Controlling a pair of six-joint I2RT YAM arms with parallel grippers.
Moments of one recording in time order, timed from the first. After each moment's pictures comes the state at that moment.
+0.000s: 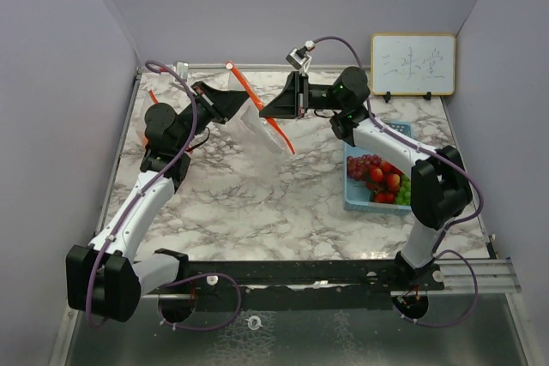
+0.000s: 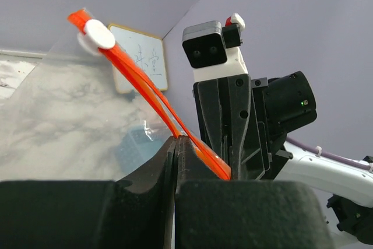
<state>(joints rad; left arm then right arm) -0.24 1.13 0.87 0.50 0.49 -0.89 0.54 1.78 1.36 0.81 -1.09 1.35</state>
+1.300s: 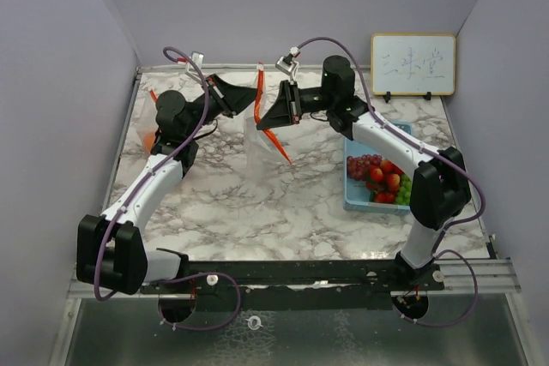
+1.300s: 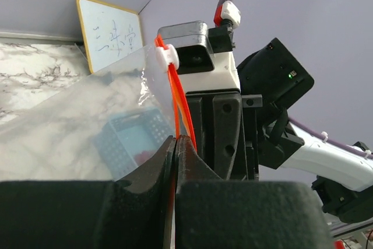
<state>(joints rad) -0.25 1.29 0.94 0.59 0.62 -0.97 0.57 1.79 1.47 0.33 -1.17 0.95</state>
